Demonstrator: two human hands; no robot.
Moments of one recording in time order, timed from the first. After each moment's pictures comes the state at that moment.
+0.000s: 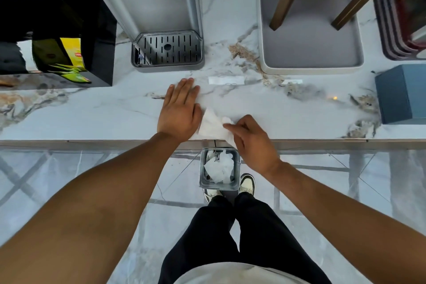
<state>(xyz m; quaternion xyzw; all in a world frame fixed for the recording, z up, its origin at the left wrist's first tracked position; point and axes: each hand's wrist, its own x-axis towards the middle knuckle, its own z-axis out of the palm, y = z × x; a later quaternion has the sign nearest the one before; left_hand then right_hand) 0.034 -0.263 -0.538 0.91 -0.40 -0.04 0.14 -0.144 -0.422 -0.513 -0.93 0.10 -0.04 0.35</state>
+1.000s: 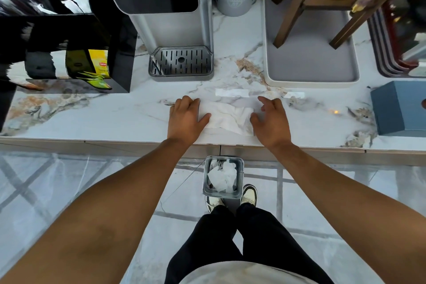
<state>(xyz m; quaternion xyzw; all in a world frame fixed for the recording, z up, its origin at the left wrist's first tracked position) 0.025 -0.262 -0.513 0.94 -0.28 -0.09 0.17 -0.106 -0.470 -0.512 -0.89 0.30 -0.06 0.33</state>
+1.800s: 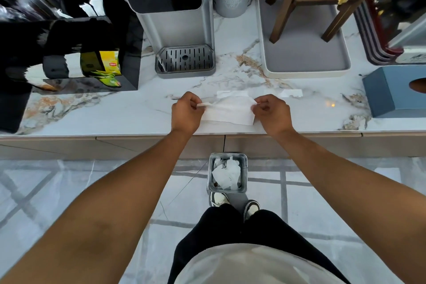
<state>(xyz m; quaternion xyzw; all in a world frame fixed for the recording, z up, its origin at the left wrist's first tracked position) 0.014 -0.250 -0.480 0.89 -0.11 -0.16 0.42 -0.120 -0.455 -0.495 -0.77 0.37 -0.10 0.50</state>
